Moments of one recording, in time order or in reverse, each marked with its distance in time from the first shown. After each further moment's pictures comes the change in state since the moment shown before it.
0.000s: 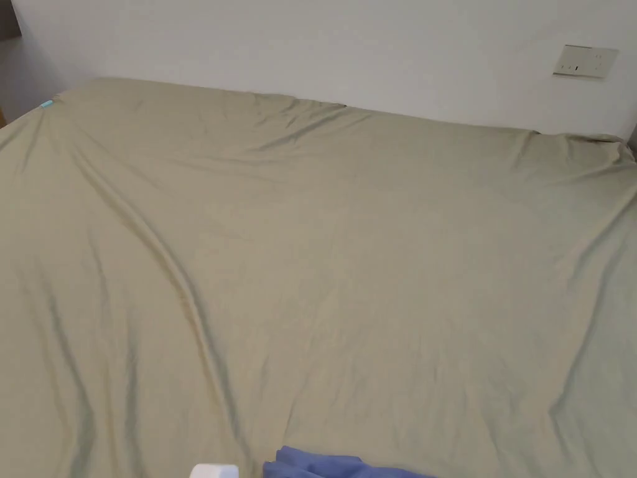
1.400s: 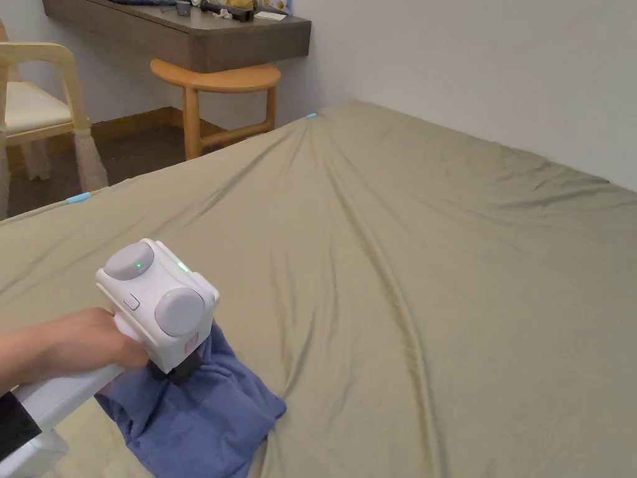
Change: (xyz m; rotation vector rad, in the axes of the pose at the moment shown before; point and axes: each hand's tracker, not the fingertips) left arm -0.182 0.126 0.217 -0.304 1.153 -0.085; right arm -0.081 0.038 0.035 0.123 -0.214 0.188
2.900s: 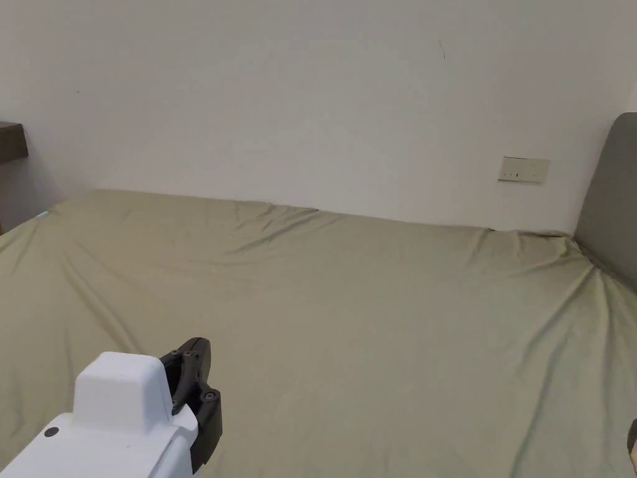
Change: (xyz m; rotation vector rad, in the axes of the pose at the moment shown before) left arm 0.273 -0.071 0.284 1.235 -0.396 0.317; right arm 0.067 -0.022 0.218 0.934 -0.571 0.244
